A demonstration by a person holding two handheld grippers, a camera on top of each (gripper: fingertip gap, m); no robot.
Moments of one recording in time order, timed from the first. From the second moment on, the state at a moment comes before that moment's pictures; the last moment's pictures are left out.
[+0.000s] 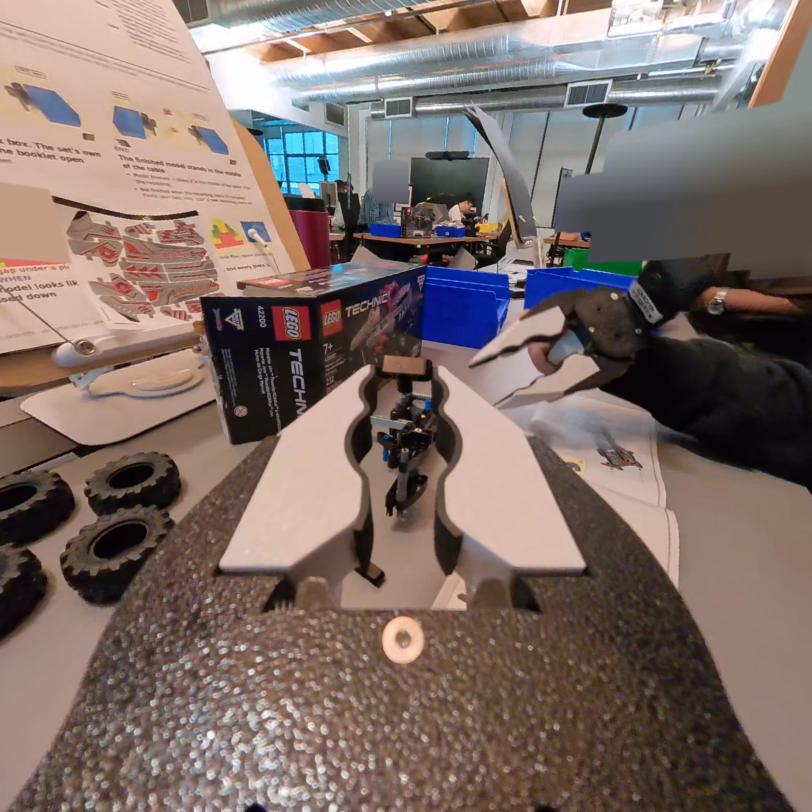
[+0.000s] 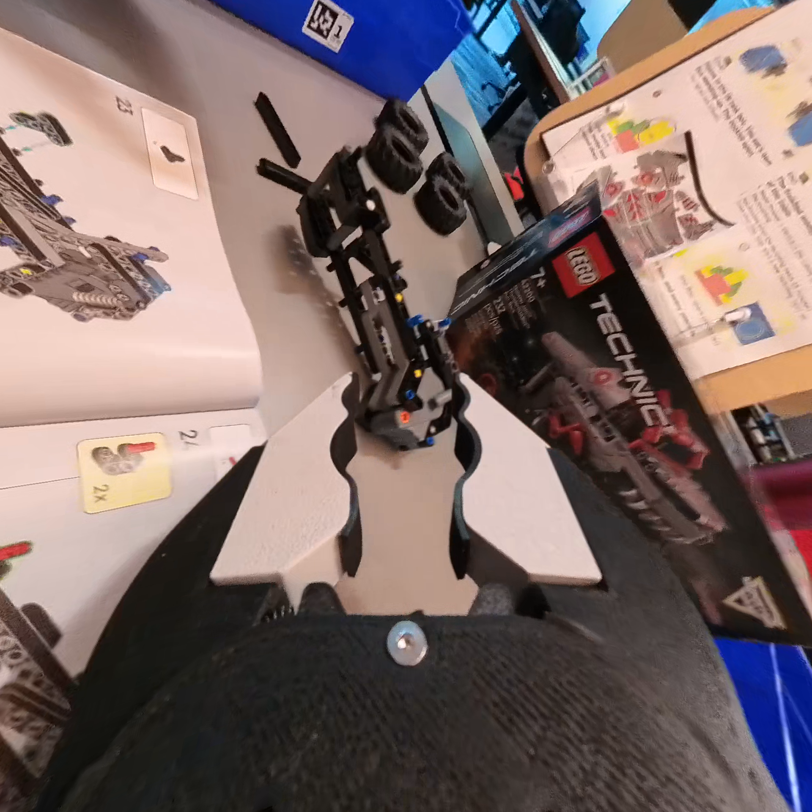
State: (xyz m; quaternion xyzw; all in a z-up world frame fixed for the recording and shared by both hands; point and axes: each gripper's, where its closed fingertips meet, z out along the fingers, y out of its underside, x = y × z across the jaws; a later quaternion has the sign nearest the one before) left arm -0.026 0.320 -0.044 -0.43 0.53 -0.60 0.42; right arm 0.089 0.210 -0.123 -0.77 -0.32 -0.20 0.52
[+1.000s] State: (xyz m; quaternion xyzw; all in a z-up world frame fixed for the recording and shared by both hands) left arm -0.024 0.319 -0.048 -0.44 0.53 -0.61 0.40; right arm 0.053 0.258 -0.150 -0.71 -0.51 -0.29 0.40
